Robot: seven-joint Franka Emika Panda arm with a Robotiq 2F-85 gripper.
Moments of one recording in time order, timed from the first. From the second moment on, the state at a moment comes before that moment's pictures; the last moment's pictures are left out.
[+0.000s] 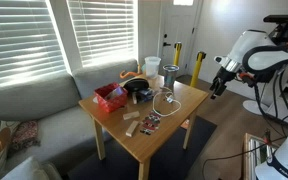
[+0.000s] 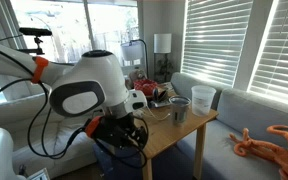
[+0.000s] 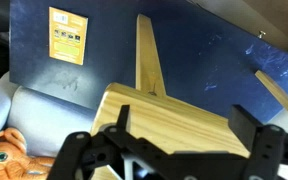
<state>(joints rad) -0.09 -0.67 -0.37 -2.77 -0.18 2.35 -0.54</state>
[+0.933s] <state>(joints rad) -0.09 -0.67 -0.35 -2.75 -0.15 2.34 -0.51</state>
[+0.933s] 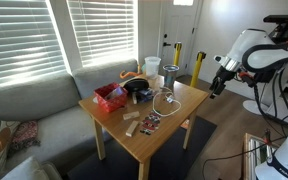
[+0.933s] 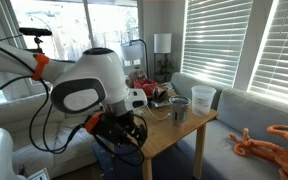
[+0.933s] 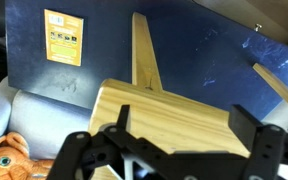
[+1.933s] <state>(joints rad) -0.04 -0.41 -0.06 -2.38 0.10 2.15 0.18</state>
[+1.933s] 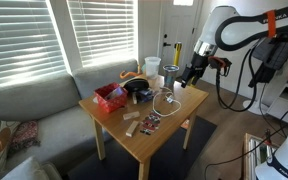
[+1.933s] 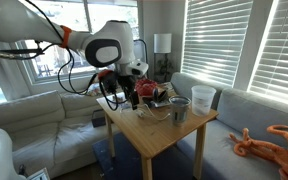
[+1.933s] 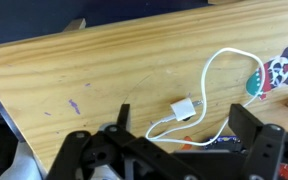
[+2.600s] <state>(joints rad) -0.05 -0.34 -0.08 -2.38 0.24 2.17 0.22</state>
